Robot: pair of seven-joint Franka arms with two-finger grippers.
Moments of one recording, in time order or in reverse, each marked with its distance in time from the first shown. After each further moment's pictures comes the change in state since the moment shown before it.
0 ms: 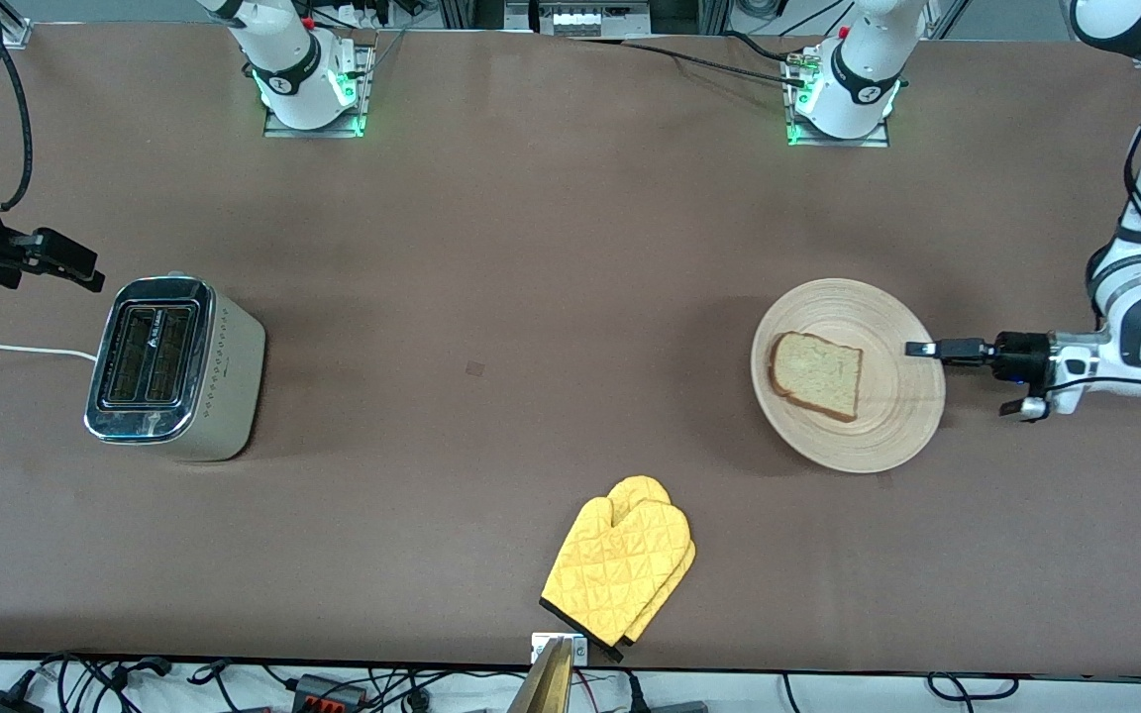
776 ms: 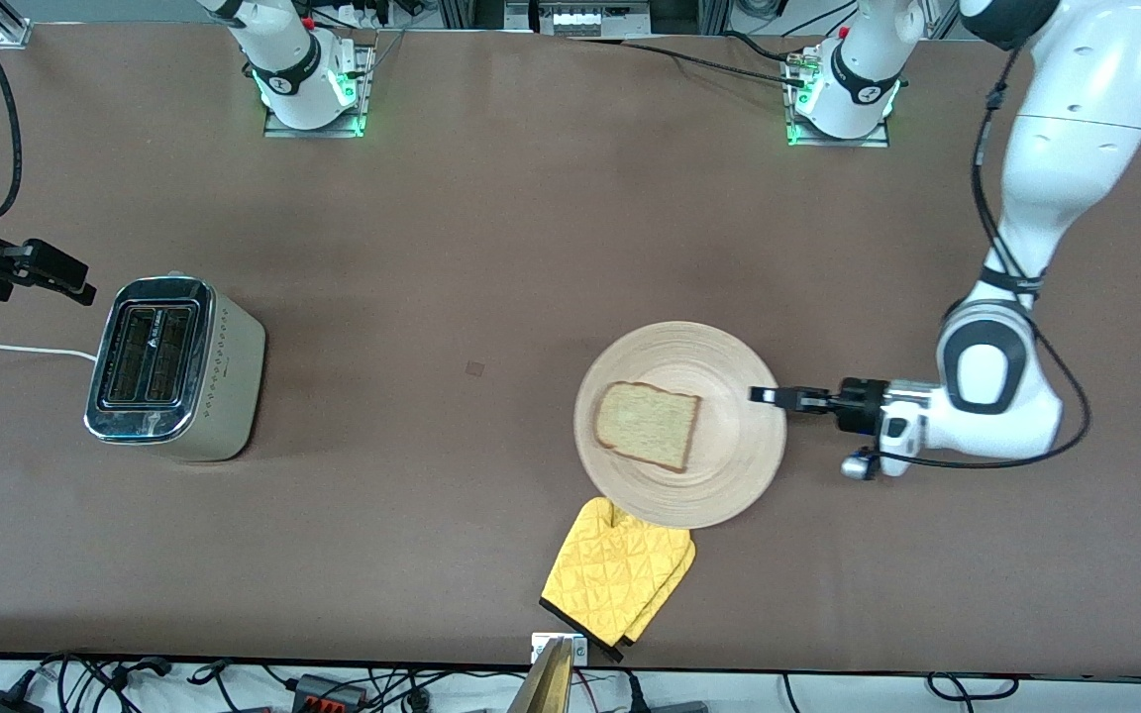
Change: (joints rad) left arm -0.471 -0.047 -0.018 0.099 -0.135 0.296 -0.400; right arm -0.003 0.006 -0.012 0.012 0.024 0.030 0.002
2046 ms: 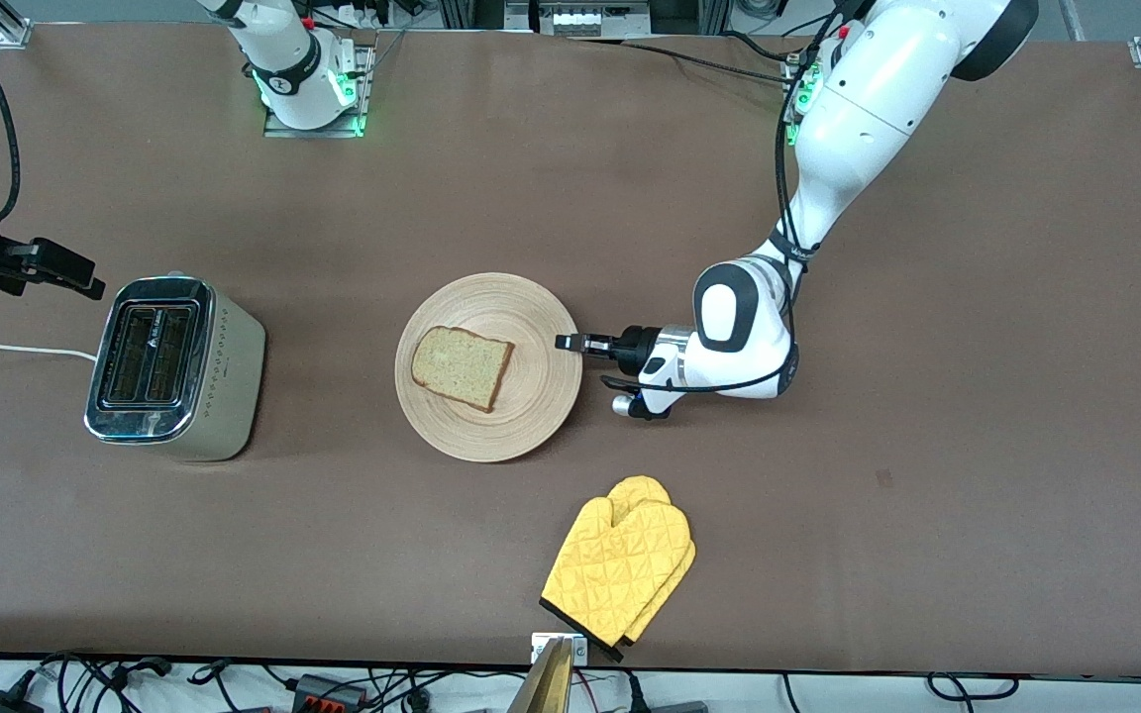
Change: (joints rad) left arm -0.445 0.077 0.002 -0.001 -0.240 0.340 -0.017; right arm -0.002 0.012 -0.007 0.000 0.014 -0.042 -0.002
